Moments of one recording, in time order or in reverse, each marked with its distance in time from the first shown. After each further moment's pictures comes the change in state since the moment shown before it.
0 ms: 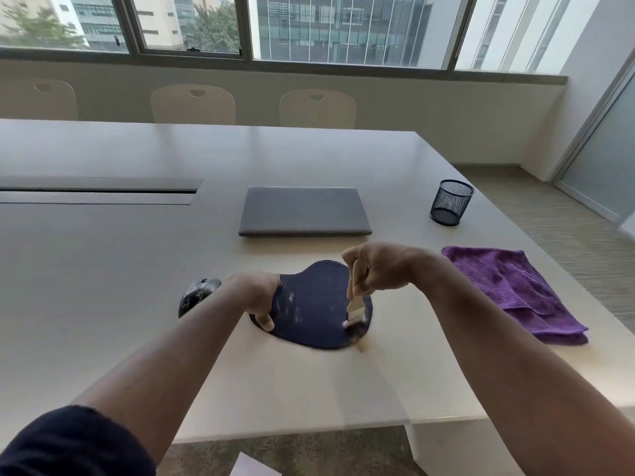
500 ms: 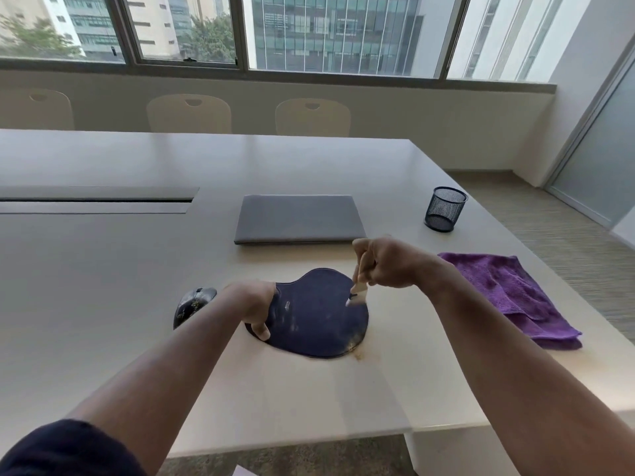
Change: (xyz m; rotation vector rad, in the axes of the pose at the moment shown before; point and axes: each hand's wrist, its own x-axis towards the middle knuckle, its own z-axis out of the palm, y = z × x) left_hand 0.000 0.001 0.000 0.005 0.001 0.001; right_hand -0.007 0.012 -0.010 0.029 0.241 -0.006
